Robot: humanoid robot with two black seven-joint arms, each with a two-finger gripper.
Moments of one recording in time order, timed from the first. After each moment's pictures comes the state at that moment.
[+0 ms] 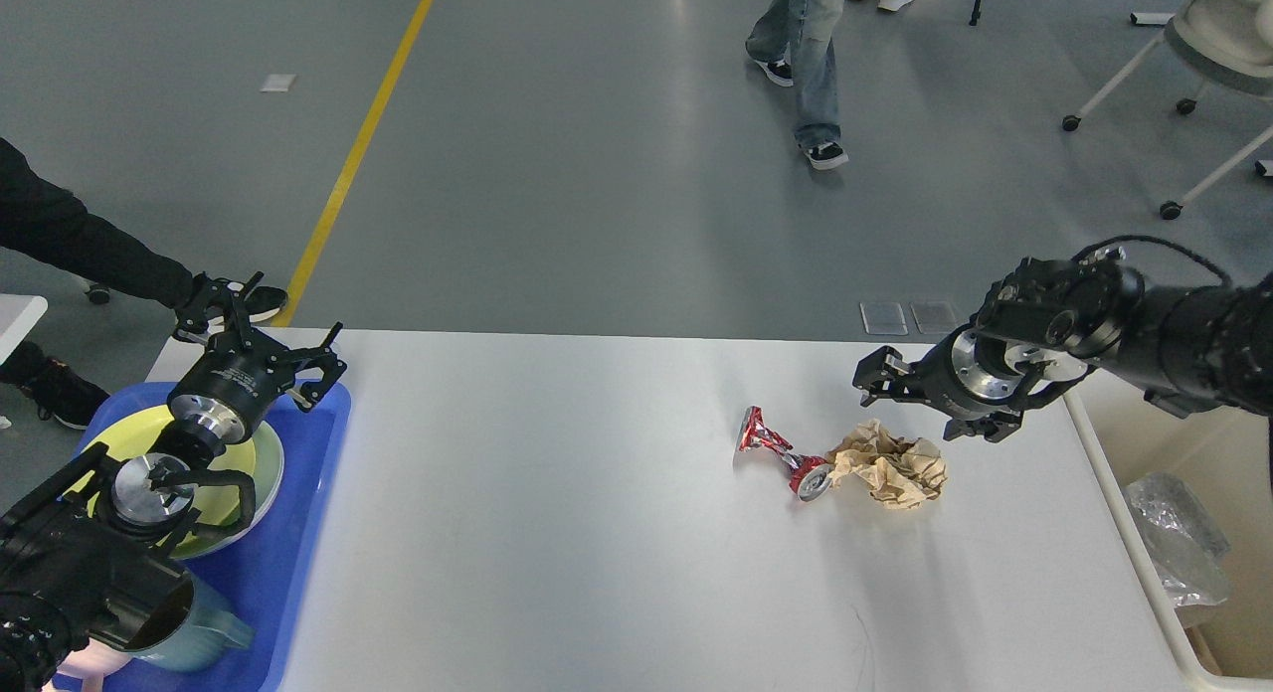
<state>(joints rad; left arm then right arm) -0.61 0.31 -0.96 -0.43 -0.20 -0.52 -0.04 1.32 -0.17 -1.05 0.66 0.07 0.42 -0.17</state>
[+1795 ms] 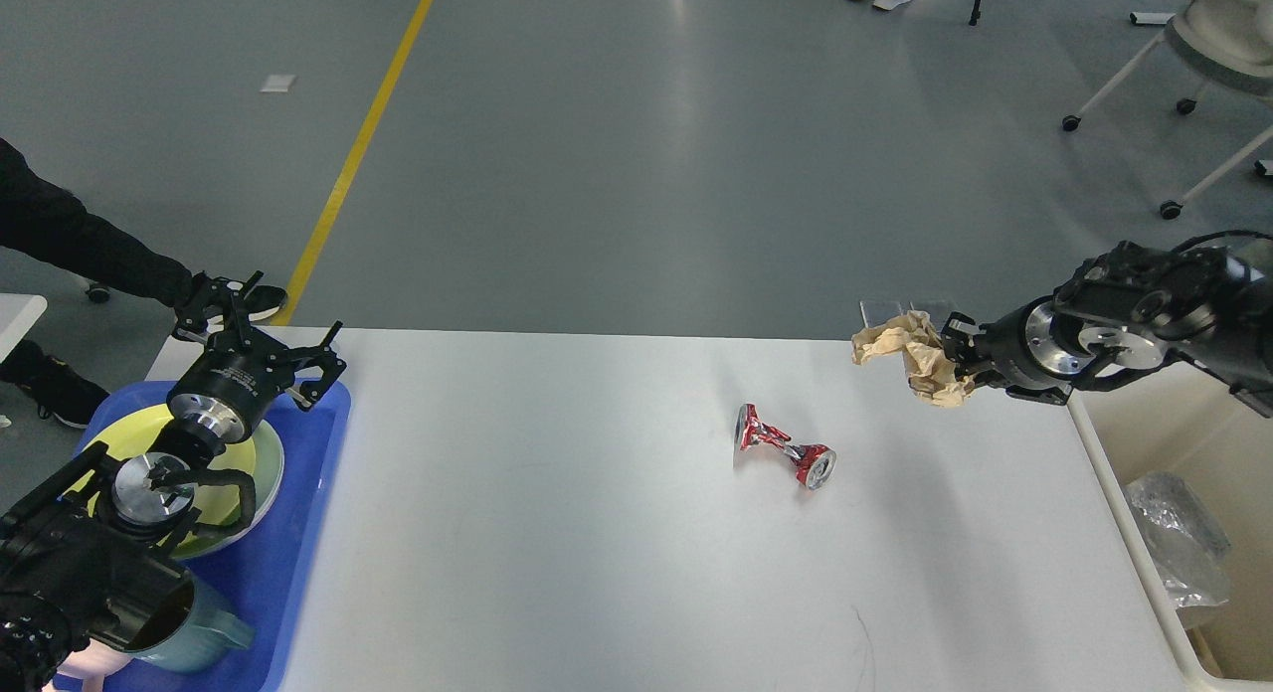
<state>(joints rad) -0.61 0.31 -0.96 -0.43 -0.20 -0.52 -0.04 1.56 -0.46 -0.98 0.89 0.08 0.37 -0.18</state>
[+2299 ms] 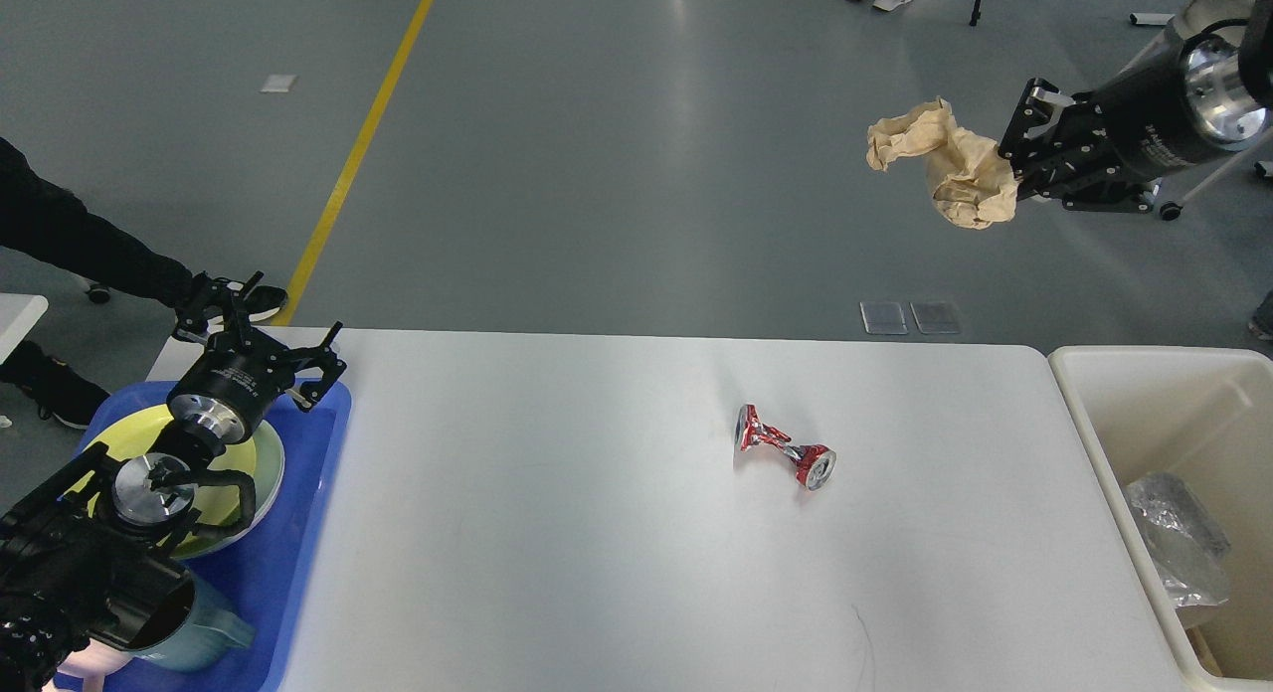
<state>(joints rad) -0.61 0.31 -0.96 -0.43 -0.20 -0.52 -0.04 1.99 -0.62 -0.98 0.94 0.08 0.74 -0.17</state>
